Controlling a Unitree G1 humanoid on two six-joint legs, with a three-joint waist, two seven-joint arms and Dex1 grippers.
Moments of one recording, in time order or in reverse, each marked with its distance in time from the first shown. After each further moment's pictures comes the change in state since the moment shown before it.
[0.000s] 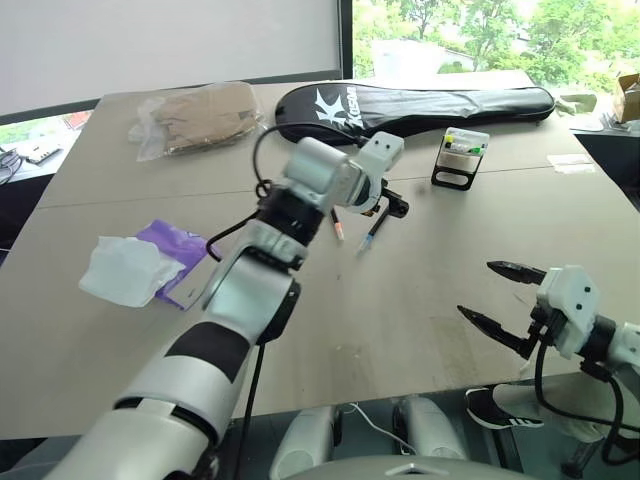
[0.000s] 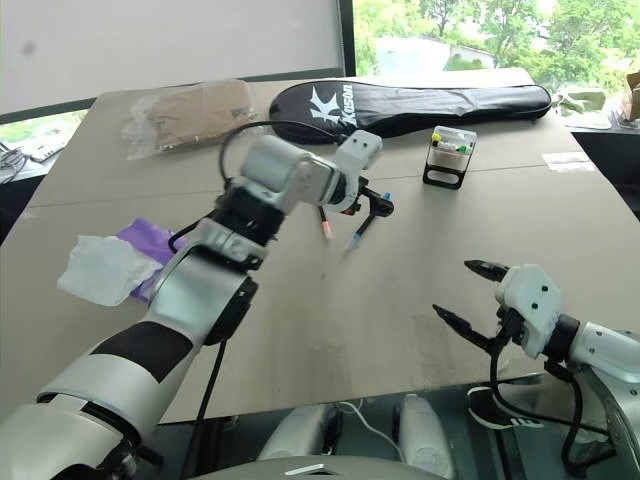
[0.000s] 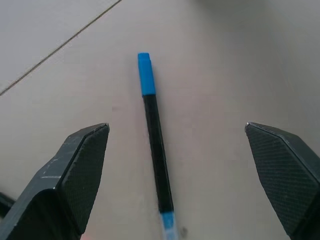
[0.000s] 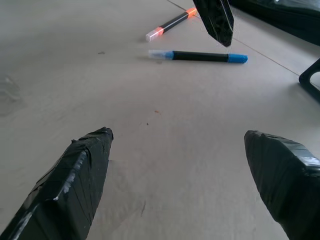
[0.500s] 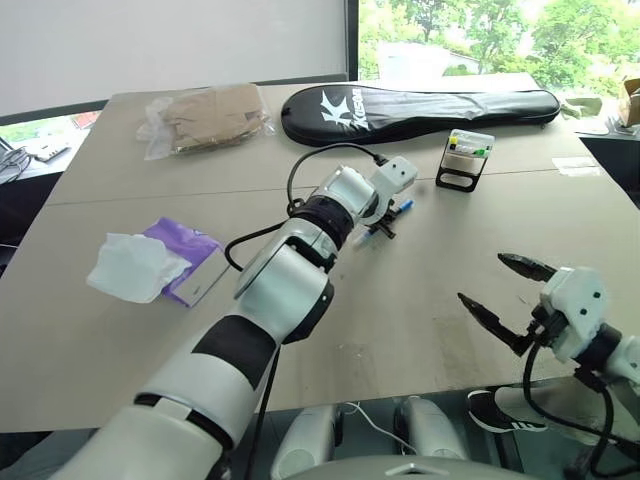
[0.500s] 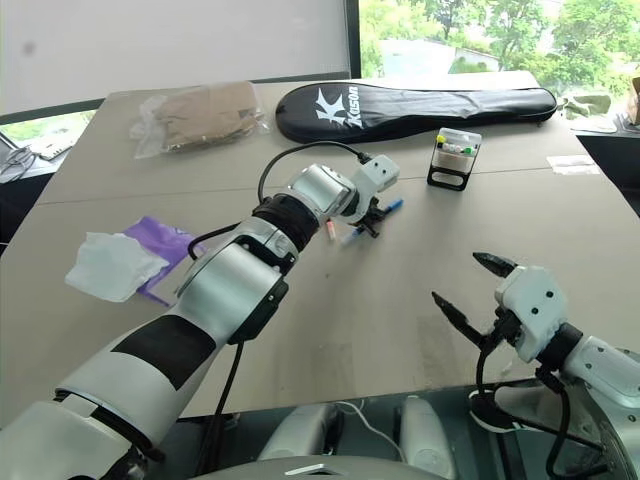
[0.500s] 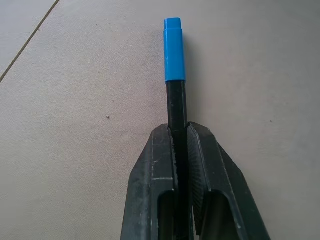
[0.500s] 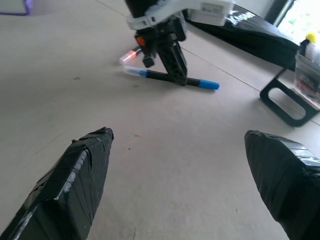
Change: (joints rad) left arm -0.028 -0.077 -0.009 0.334 0.286 -0.378 -0.299; right arm -0.009 0.098 0.007 -0.143 0.022 0.161 -0.239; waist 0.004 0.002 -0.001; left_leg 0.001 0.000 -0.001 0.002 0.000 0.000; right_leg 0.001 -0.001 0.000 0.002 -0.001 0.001
